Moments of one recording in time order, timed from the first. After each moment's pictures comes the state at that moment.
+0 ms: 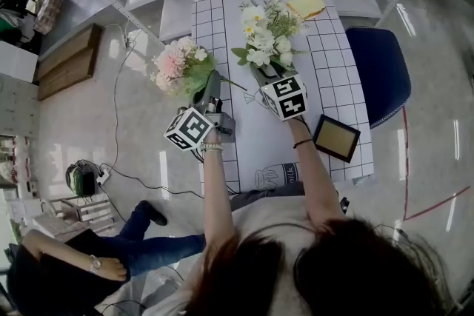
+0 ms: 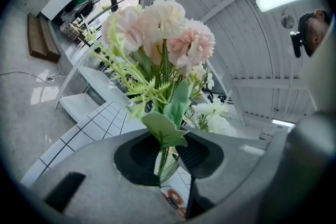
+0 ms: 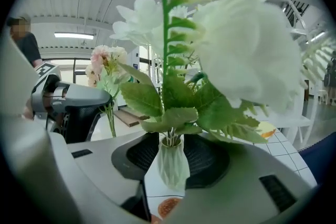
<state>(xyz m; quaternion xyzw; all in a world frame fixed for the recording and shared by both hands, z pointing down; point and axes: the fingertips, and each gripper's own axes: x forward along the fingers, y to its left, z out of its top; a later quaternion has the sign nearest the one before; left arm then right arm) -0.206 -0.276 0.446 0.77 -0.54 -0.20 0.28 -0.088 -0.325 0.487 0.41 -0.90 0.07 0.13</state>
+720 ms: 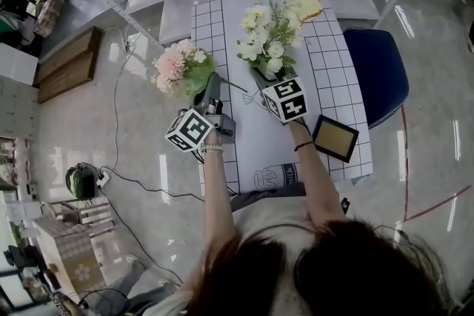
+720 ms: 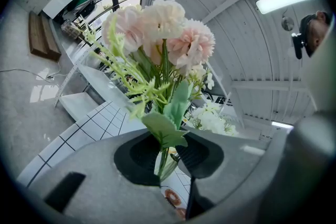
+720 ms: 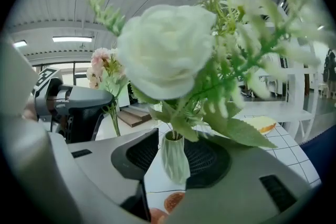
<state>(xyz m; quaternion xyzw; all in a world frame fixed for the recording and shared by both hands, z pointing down) -0.203 -0.273 0.447 0.77 -0.53 -0.21 0.29 -0.083 -0.316 0.491 0.41 -0.90 0.09 0.13</state>
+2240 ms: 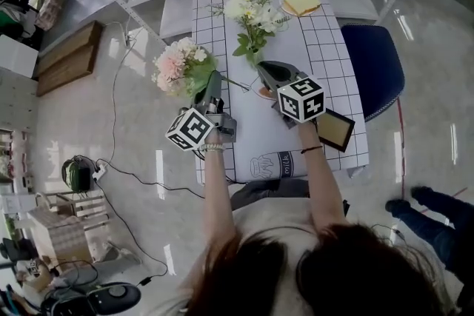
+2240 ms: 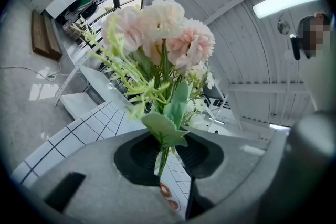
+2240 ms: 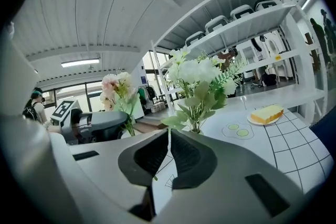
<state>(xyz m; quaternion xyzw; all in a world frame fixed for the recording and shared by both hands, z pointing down) -0.195 -0.230 0.441 0.77 -0.53 -0.23 0.28 -0.069 -0.260 0.460 0.34 -0.93 0.16 0.06</state>
